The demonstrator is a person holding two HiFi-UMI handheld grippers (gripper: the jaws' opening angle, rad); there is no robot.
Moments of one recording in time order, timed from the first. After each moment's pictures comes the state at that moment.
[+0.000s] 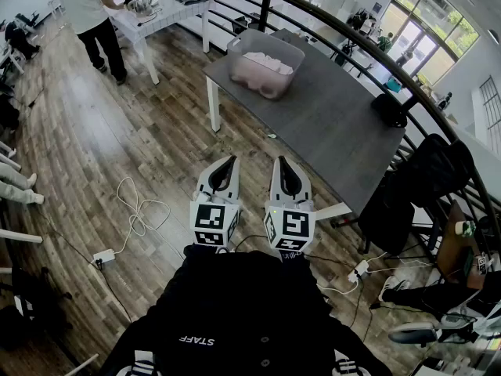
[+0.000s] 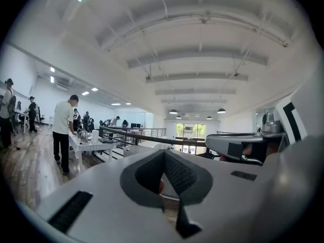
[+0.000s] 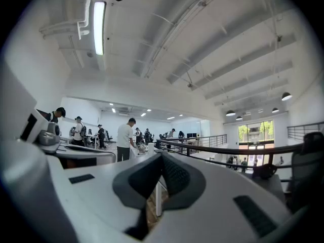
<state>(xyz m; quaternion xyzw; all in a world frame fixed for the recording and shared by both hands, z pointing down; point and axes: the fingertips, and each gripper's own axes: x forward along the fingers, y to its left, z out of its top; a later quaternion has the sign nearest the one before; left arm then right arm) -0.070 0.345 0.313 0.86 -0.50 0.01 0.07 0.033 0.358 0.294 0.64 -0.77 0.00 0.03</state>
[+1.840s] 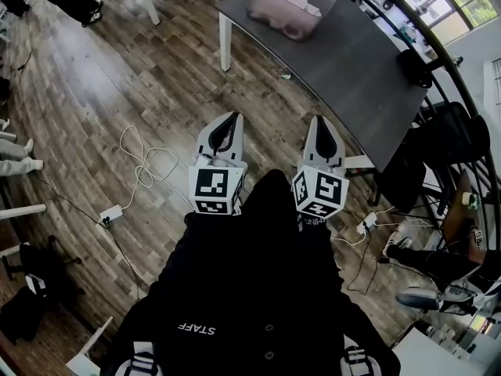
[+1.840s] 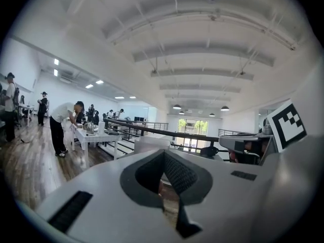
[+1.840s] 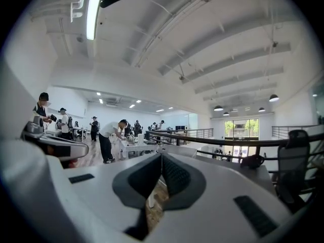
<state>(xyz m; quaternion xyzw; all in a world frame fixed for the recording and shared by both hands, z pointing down) -0.162 0.314 0.375 0.85 -0.51 0.03 0.10 0.011 0.328 0.357 0.69 -0.72 0.03 0.07</state>
